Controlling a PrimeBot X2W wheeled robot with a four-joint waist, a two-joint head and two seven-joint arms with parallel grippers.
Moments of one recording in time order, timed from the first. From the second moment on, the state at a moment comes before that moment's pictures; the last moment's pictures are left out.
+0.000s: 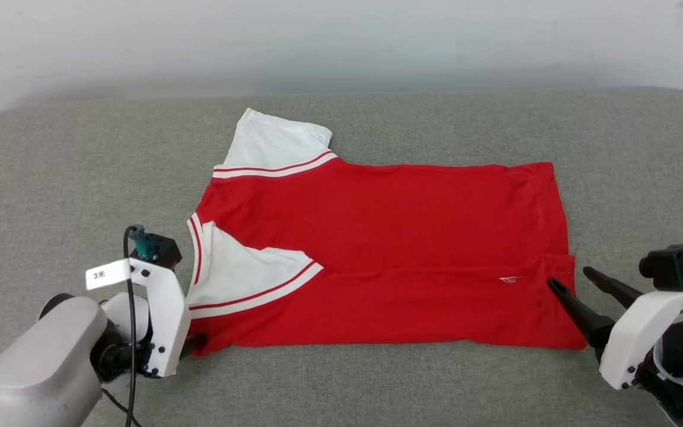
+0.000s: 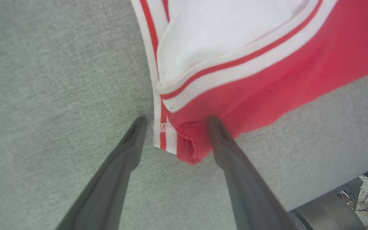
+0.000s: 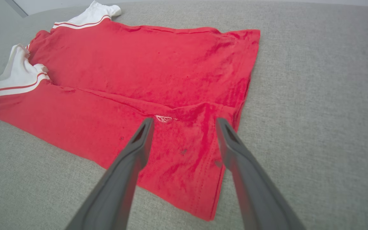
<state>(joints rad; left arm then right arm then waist) -0.64 0.62 -0.85 0.54 -0.95 -0.12 0.70 -0.25 -0.54 0.36 0.23 0.72 0.13 0.20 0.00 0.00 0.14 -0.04</state>
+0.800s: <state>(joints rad) -0.63 0.63 -0.92 0.49 -0.92 -0.13 0.53 -0.35 -0.68 0.41 0.18 0.71 0.13 0.71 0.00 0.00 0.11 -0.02</state>
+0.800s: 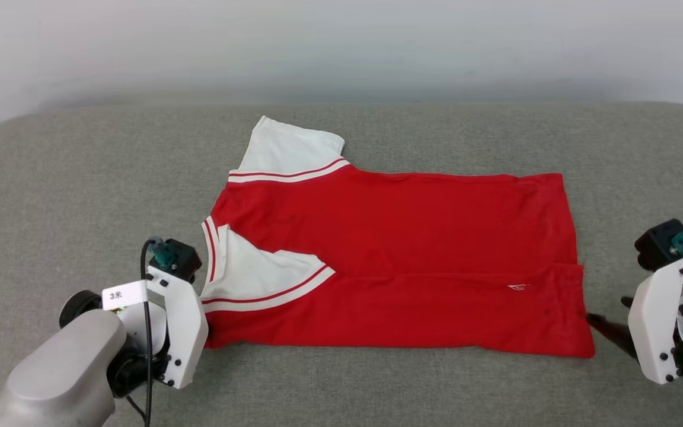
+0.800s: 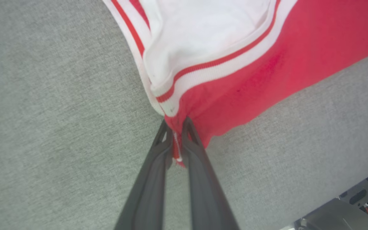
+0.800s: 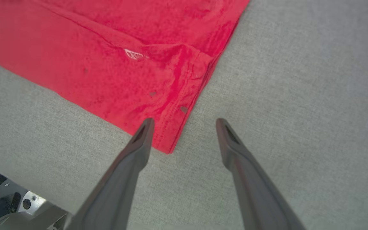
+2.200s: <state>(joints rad) -0.52 0.75 -0.92 0.26 -0.97 -0.09 0.48 -0.32 -0.73 0.60 0.28 0.85 0.13 0.51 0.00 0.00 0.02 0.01</state>
